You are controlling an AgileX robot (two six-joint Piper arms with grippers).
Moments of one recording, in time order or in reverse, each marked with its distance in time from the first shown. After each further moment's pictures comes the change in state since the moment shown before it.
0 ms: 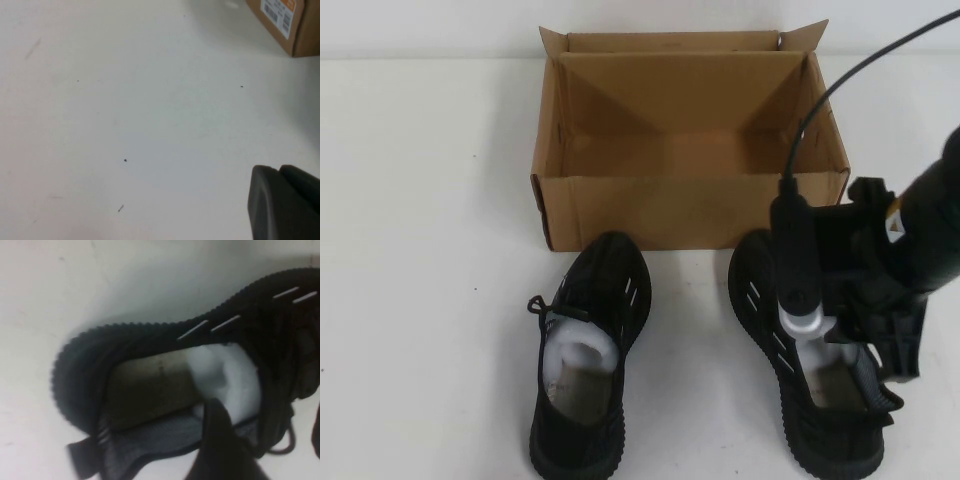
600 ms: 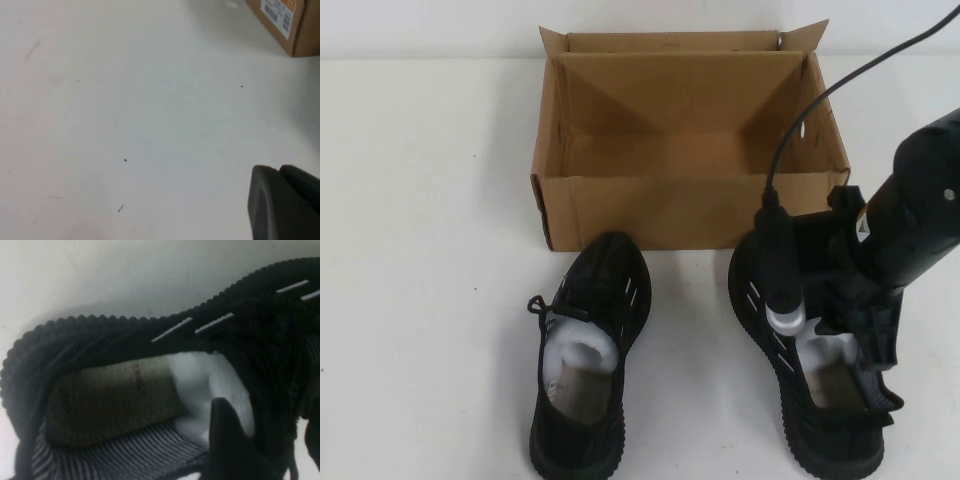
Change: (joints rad) right arm -0.028 0.100 0.000 -0.011 -0.065 -0.042; left arm 0.000 0.000 0.000 0.000 0.000 0.000
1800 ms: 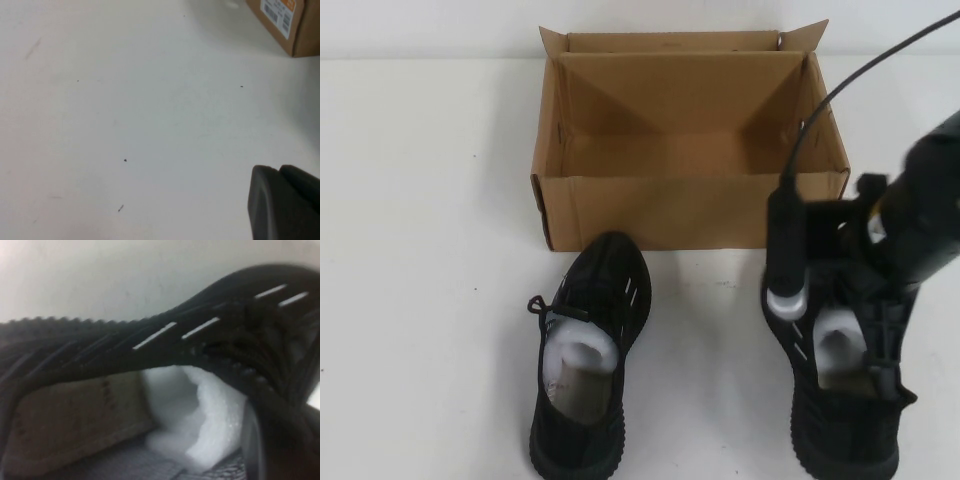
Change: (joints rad) right arm 0.061 -0.124 0.000 -0.143 0.076 0.360; left arm 0.000 0.000 0.000 0.000 0.000 0.000
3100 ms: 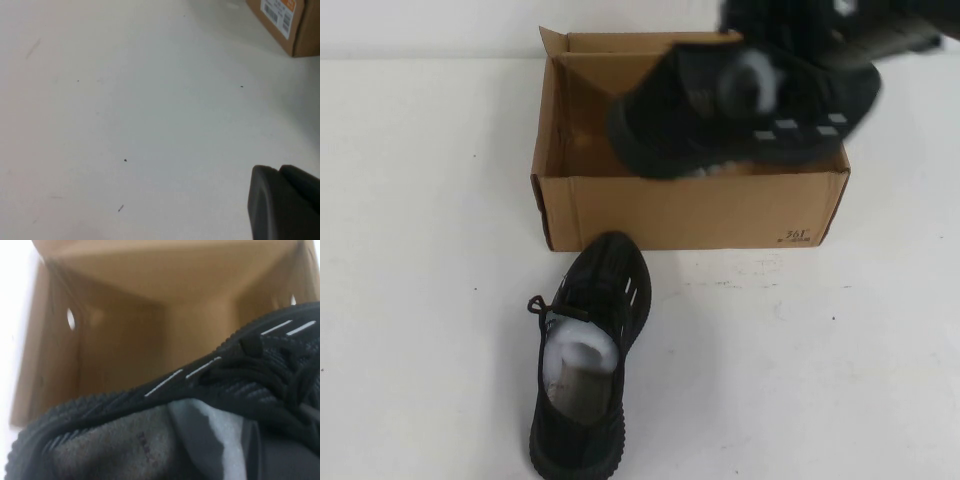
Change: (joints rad) right arm 0.019 0.257 -0.670 -0.235 -0.114 1.444; left arm 0.000 0.000 0.000 0.000 0.000 0.000
